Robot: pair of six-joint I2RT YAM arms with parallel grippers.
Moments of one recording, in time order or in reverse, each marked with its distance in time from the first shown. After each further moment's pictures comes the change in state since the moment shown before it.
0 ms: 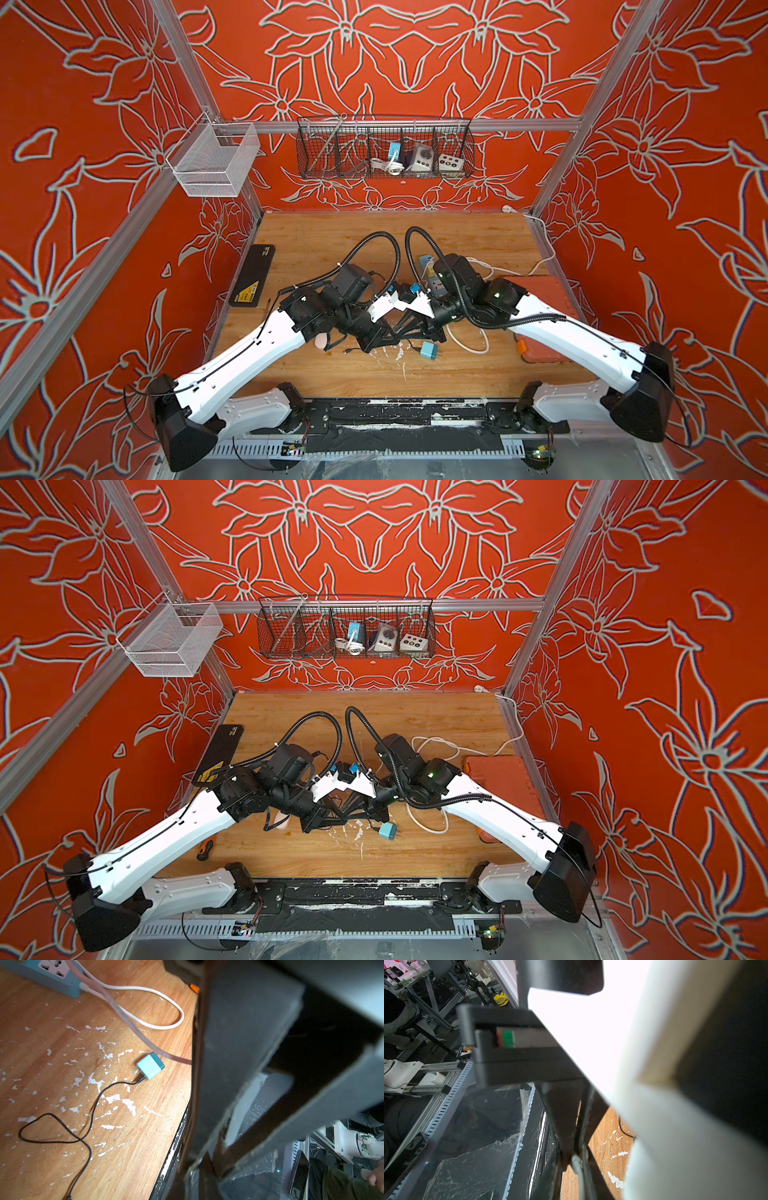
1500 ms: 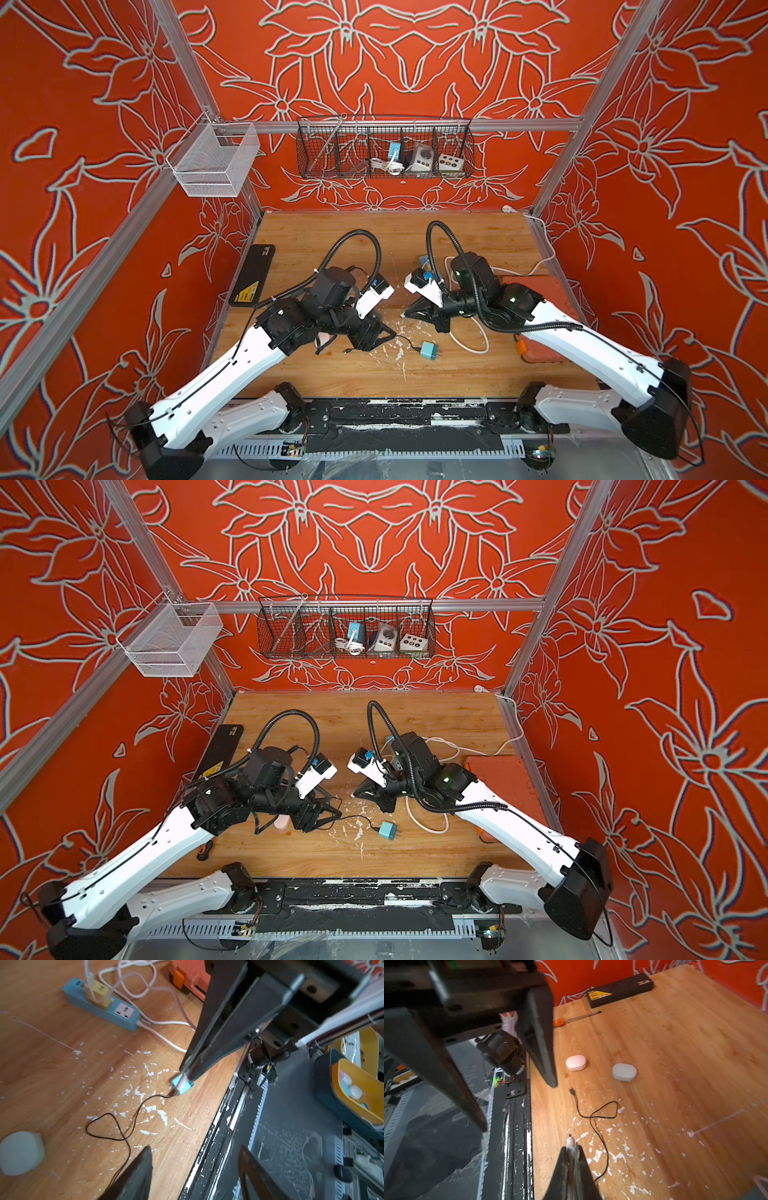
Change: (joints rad) left arm 0.063 -0.171 -0.060 0.088 -0.182 -0.042; right arm -0.086 -0.105 -0.106 0.140 0.239 0.171
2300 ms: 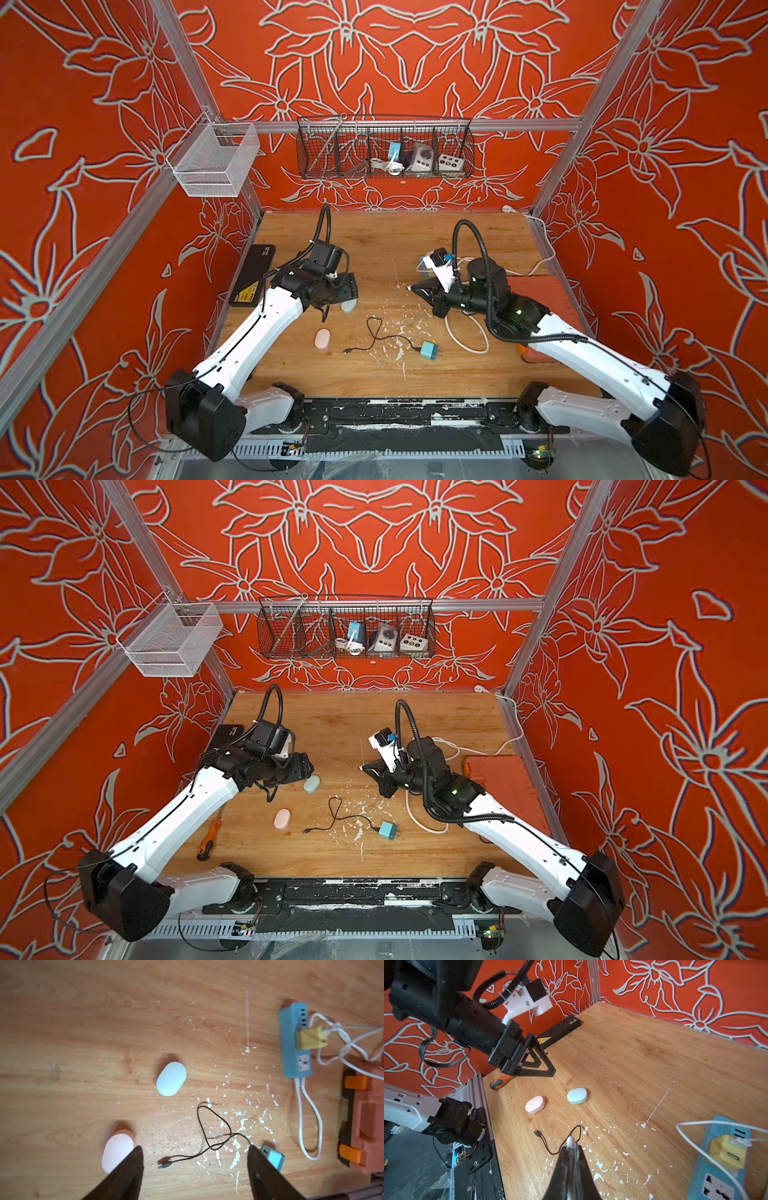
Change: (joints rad) left arm 0.323 0.313 0.094 -0.117 -0.417 -0.565; right arm -0.031 -0.089 -0.171 0.343 0.243 0.352
